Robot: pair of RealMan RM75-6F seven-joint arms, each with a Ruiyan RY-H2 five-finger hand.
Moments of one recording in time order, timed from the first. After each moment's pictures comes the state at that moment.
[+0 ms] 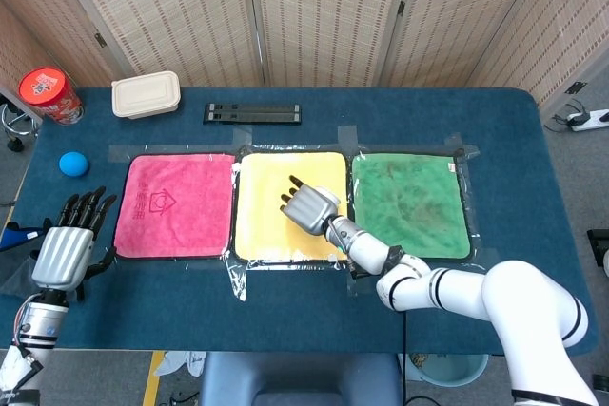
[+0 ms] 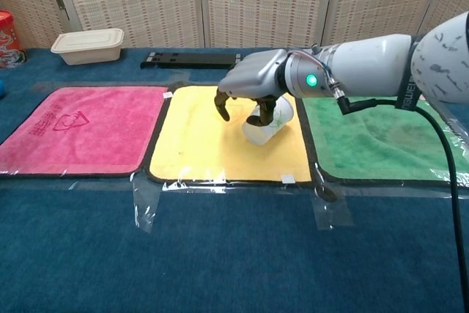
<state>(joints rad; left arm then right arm) -0.32 -1.19 -0.10 -1.61 1.40 1.35 0.19 1.26 -1.61 0.06 -1.23 -0.96 0.56 -0.59</state>
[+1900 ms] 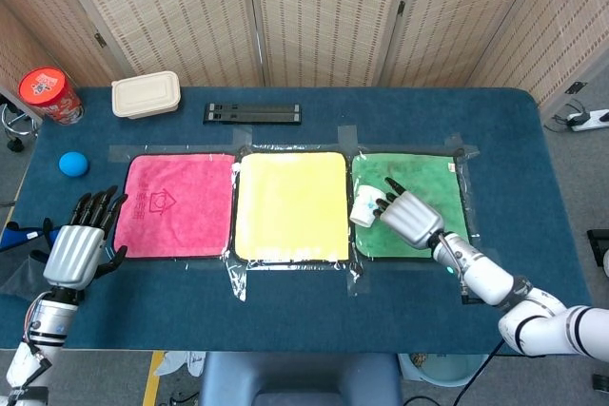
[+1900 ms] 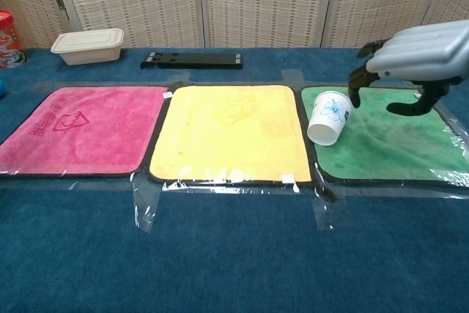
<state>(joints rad) -0.33 -1.21 -0.11 -1.62 1.42 1.34 0.18 0.95 -1.14 -0.10 -1.63 -1.25 0.81 -0.42</state>
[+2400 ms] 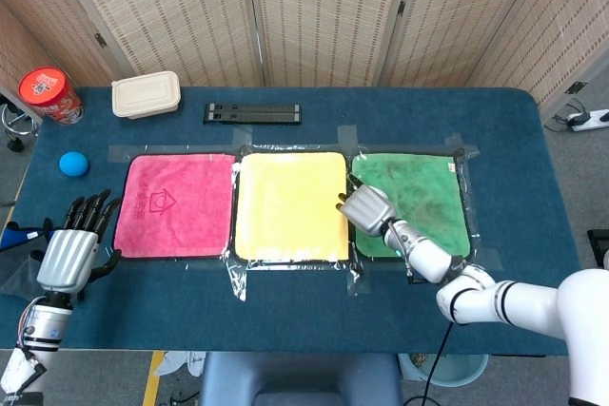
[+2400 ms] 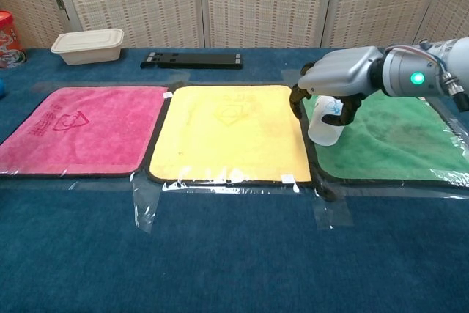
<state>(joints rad) -0.31 -1.20 -0.10 -1.62 1.42 1.35 0.18 1.07 -1.41 -0.01 -1.39 -1.04 0.64 -0.55</state>
